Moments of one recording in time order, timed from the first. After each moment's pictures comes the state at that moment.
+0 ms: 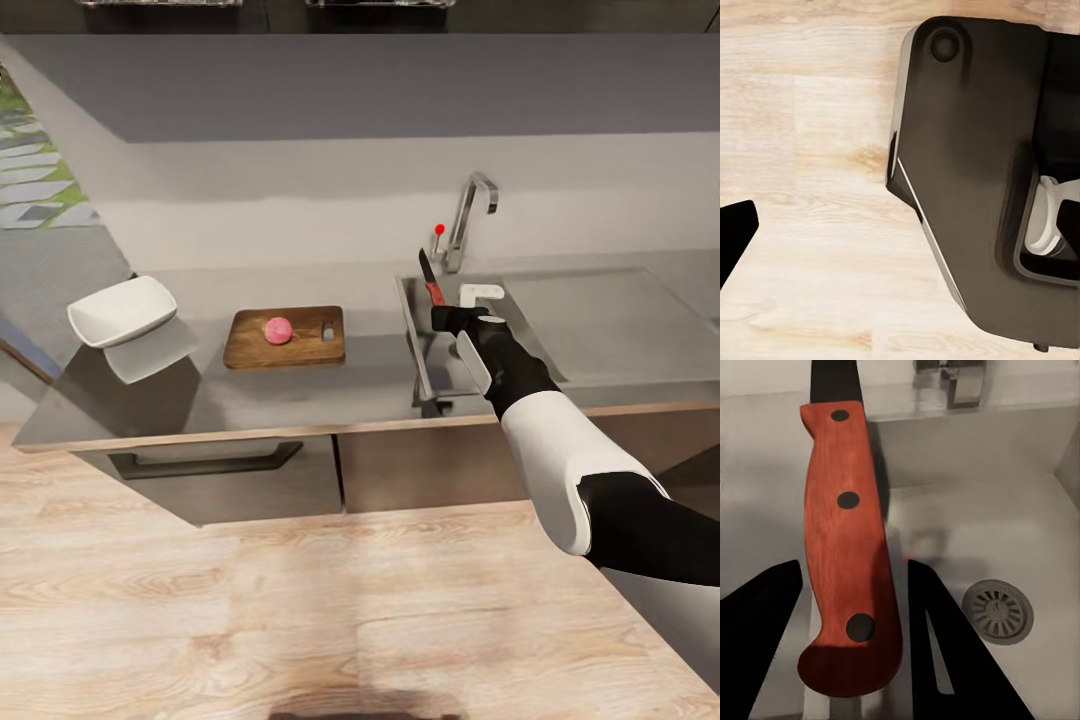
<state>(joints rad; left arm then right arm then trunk) 0.41 0.06 0.01 -0.54 0.21 -0.59 -0.10 -1.37 0.08 0.06 -0.56 -0.08 0.32 -0.14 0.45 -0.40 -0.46</state>
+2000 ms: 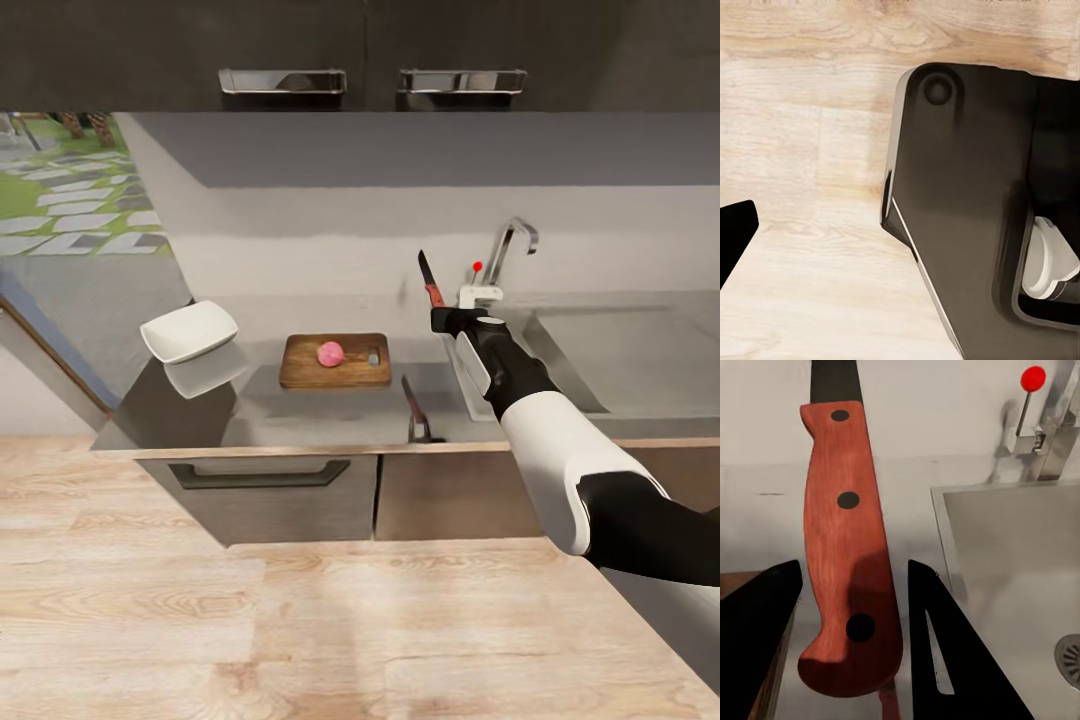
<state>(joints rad) 0.41 0.06 0.01 -0.54 0.21 -0.59 -0.10 -1.37 0.08 0.06 -0.55 -0.08 0.31 -0.14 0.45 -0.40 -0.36</state>
